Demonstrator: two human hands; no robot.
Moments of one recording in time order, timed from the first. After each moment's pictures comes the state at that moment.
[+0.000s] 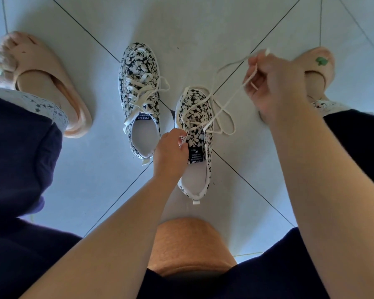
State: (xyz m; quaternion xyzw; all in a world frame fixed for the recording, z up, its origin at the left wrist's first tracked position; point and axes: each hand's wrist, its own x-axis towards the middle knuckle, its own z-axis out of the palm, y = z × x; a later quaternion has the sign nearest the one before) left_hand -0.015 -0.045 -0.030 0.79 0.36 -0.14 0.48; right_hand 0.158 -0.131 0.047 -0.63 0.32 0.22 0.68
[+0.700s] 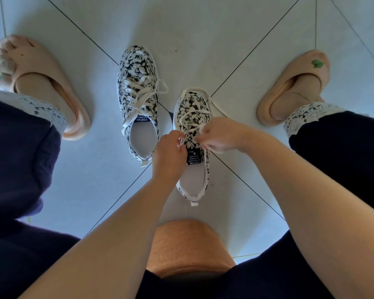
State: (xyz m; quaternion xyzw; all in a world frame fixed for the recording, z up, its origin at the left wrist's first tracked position) left_hand -0.016 -0.046 -0.031 0.80 0.35 -0.14 0.47; right_hand 0.105 -0.125 0.024 -0.81 -0.20 0.55 0.06
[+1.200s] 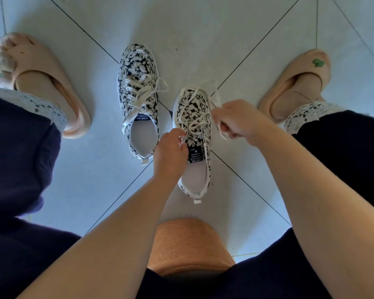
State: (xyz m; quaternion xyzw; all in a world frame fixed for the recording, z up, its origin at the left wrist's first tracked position) left_hand -0.015 -0.047 -0.030 0.80 0.35 -0.15 0.47; right_hand 0.119 -0.142 0.031 -0.83 -0.02 0.49 0.27
